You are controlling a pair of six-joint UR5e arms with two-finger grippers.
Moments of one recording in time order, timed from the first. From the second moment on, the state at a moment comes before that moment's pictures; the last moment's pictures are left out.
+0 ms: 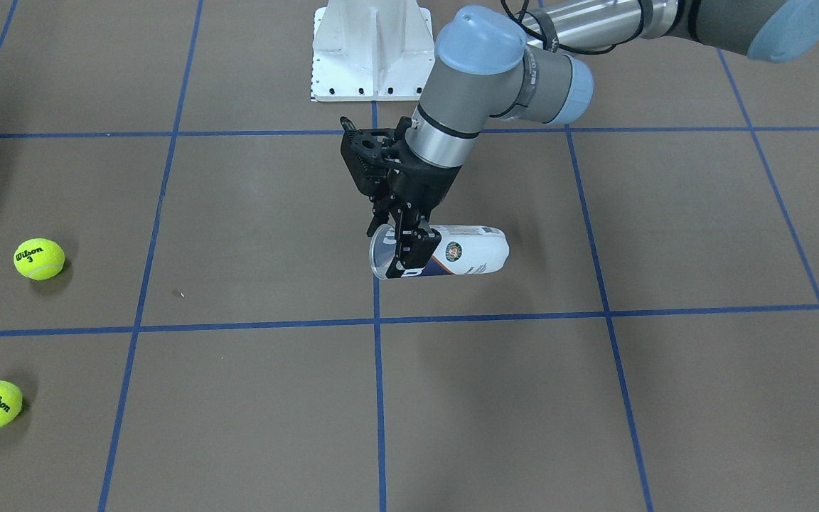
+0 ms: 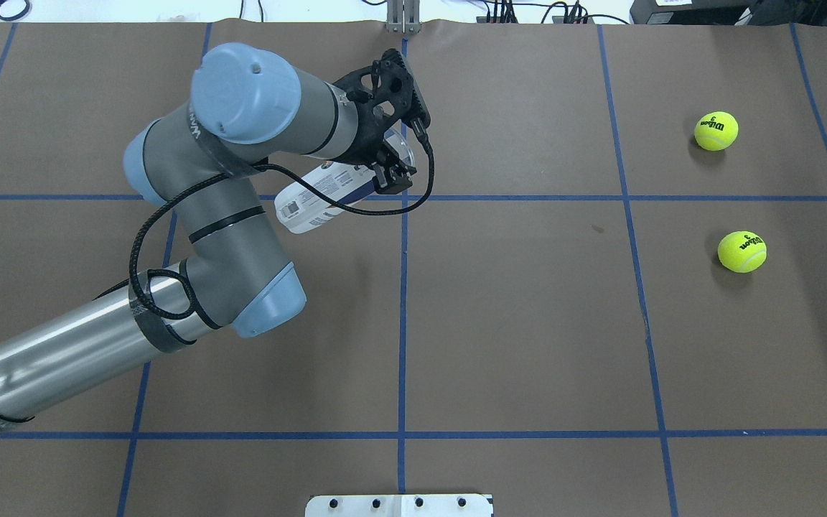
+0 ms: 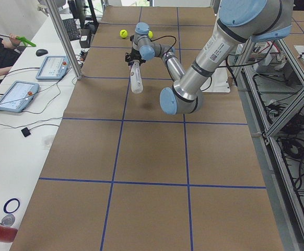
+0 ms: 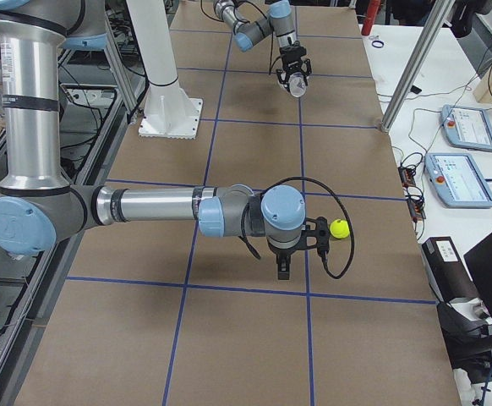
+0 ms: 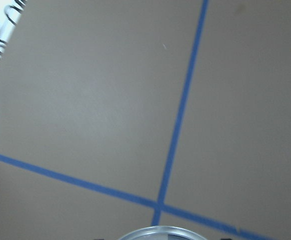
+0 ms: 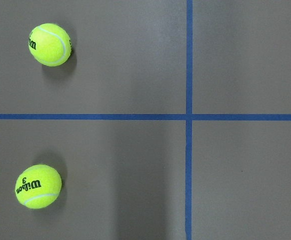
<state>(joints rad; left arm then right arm) -0.66 -2.36 -1.55 -2.16 -1.76 -0.09 1.63 -1.61 1.70 -1.55 2.49 0.03</state>
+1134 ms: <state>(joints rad) -0.55 -2.12 -1.46 -3.16 -1.28 -0.52 1.63 -1.62 1.73 -1.55 2.49 0.03</state>
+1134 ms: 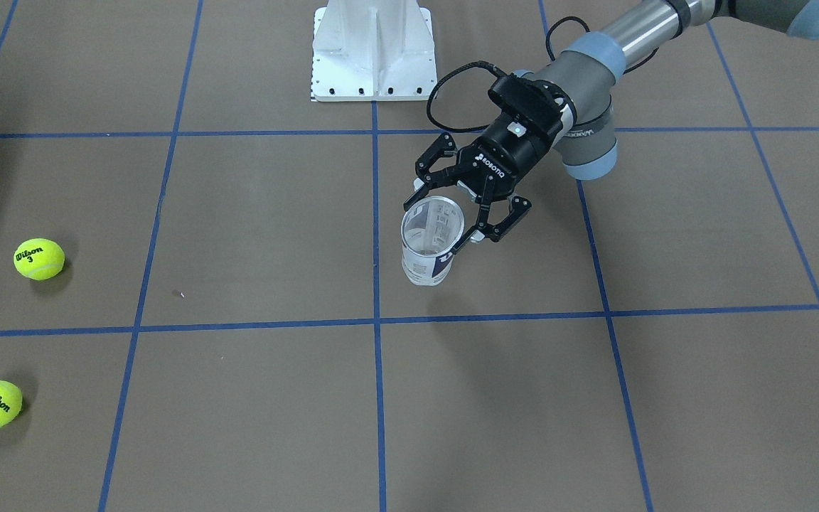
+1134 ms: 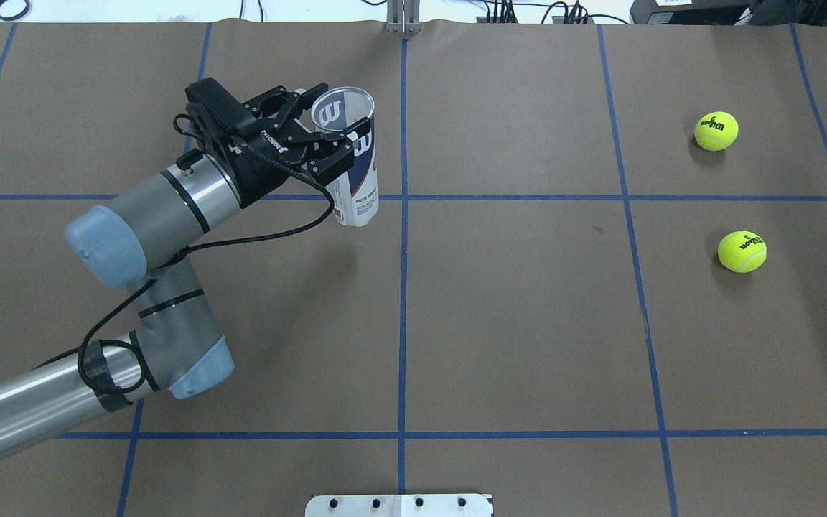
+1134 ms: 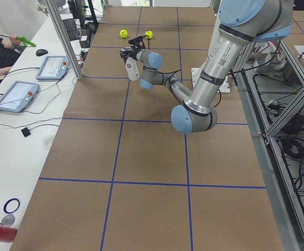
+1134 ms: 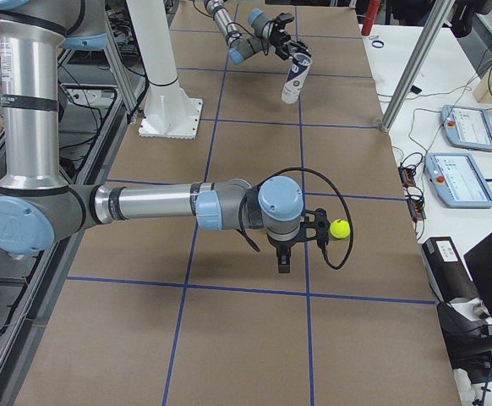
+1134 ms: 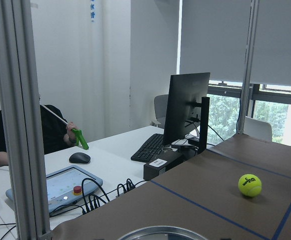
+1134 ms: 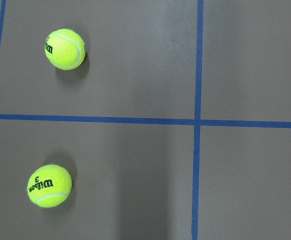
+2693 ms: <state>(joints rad) -0.44 -2.15 -1.36 -3.30 -1.14 -0.35 1.63 -1.61 1.73 -1.55 2.49 0.03</state>
